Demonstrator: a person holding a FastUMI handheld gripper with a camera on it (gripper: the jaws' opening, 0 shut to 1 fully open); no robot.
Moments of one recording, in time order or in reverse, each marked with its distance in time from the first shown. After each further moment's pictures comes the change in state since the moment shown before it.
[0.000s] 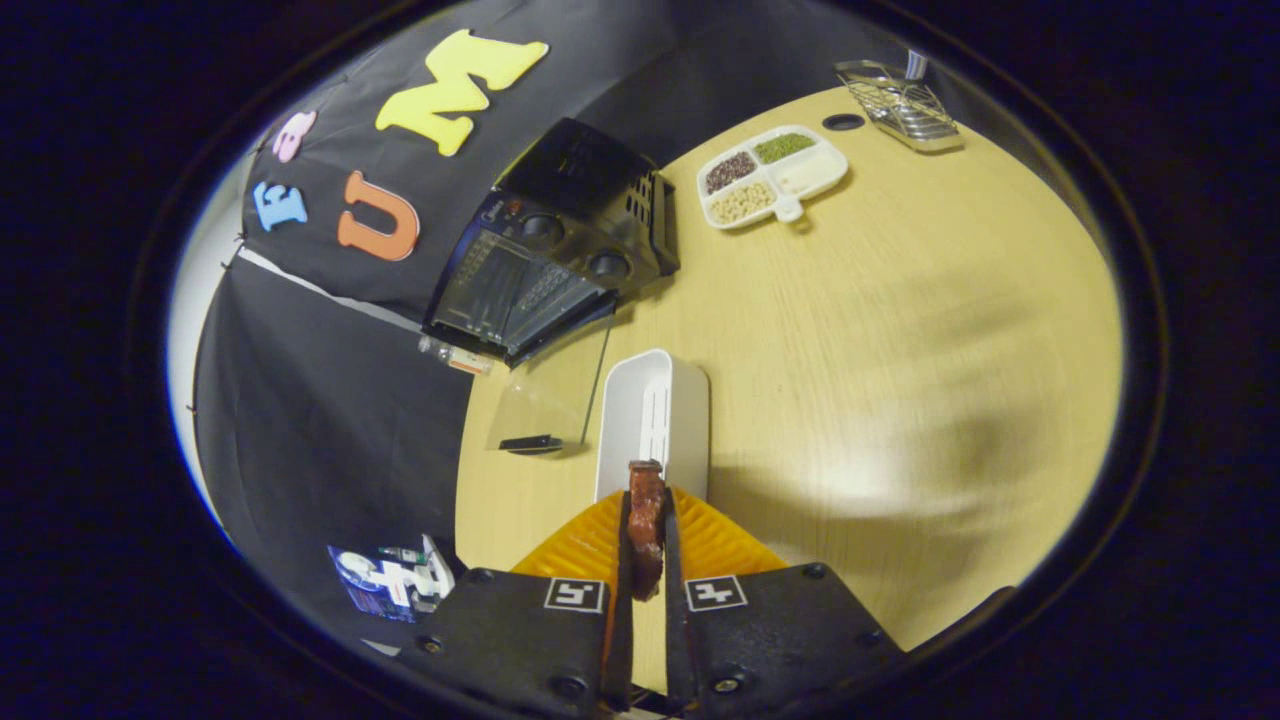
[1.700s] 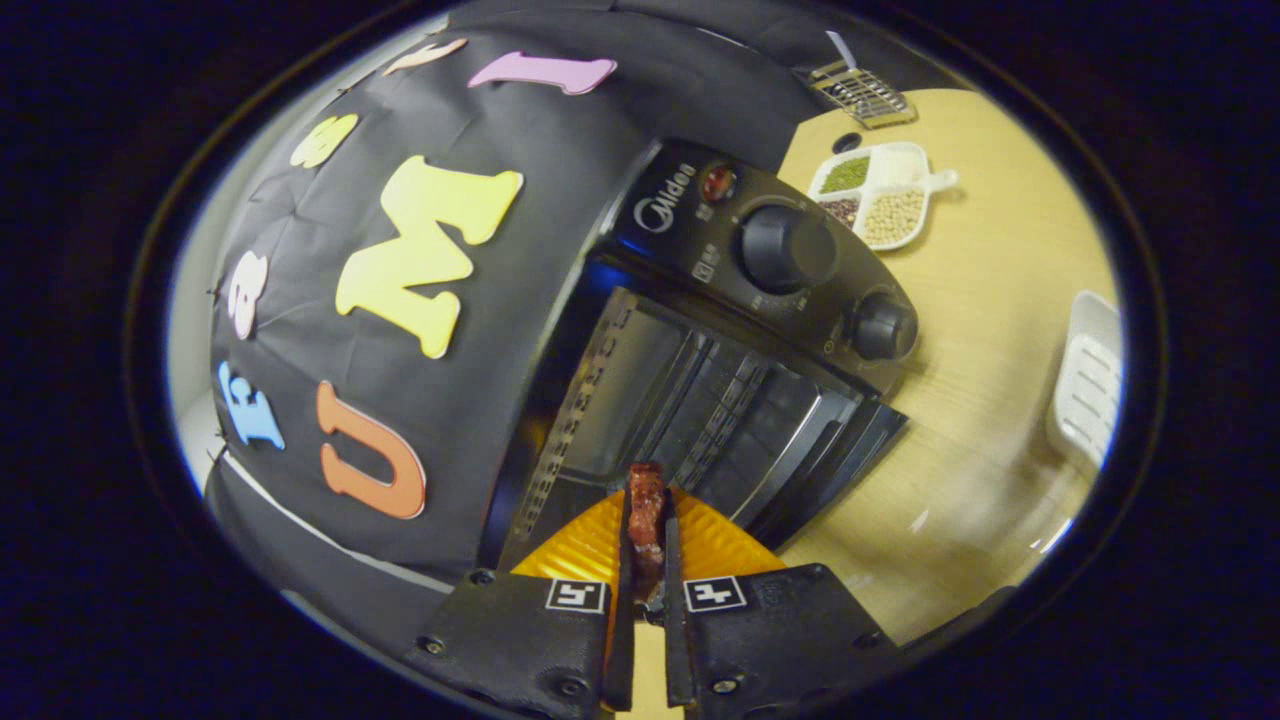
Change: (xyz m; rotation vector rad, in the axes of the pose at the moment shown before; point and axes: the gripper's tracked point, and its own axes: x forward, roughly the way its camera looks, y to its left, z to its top) arm 0.225 0.172 0.165 0.477 -0.802 0.064
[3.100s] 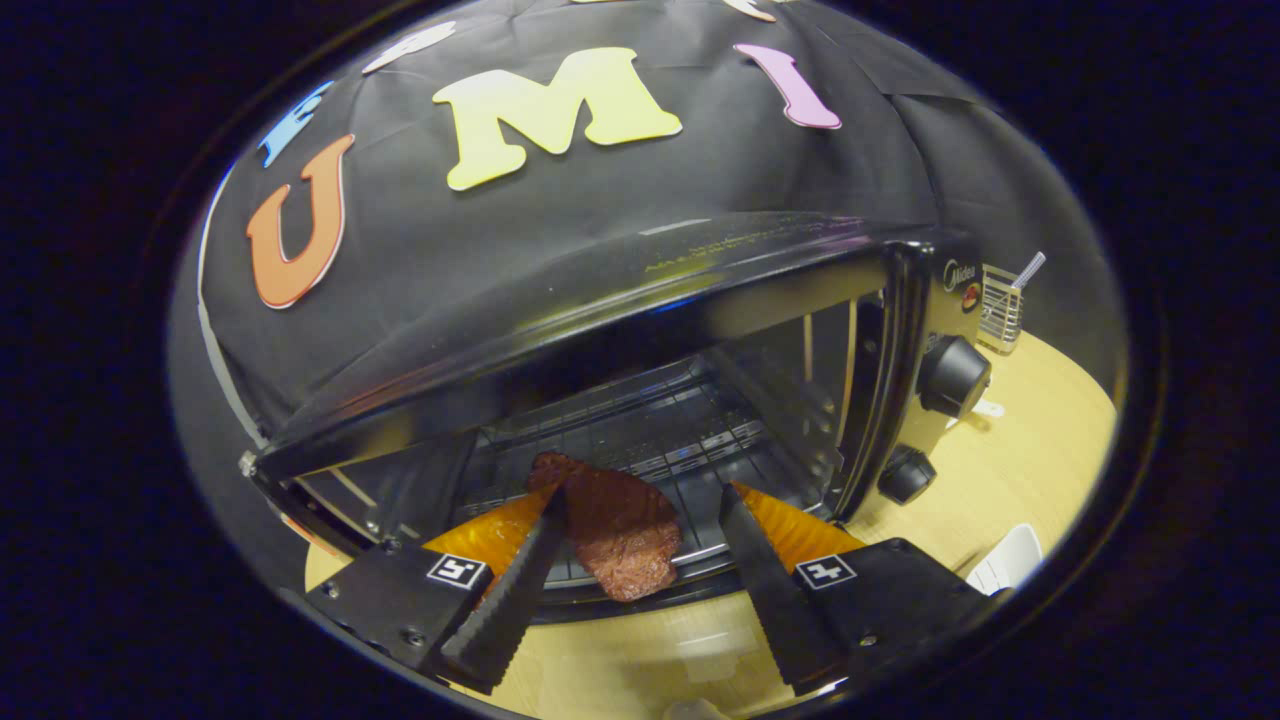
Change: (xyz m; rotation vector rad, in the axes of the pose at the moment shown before) arm 0.019 -0.026 0.001 -0.797 -0.033 -0.294
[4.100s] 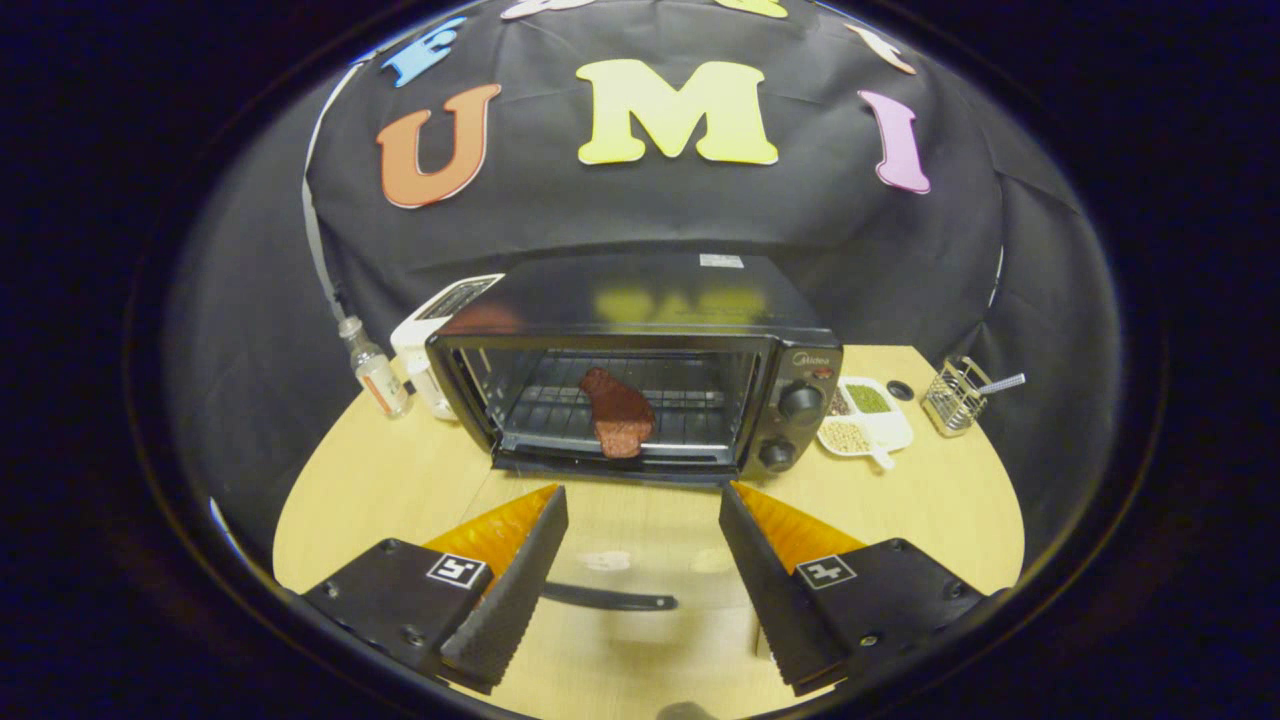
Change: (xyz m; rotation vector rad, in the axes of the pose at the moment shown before) arm -0.175 -0.041 -0.005 -0.366 0.188 0.101
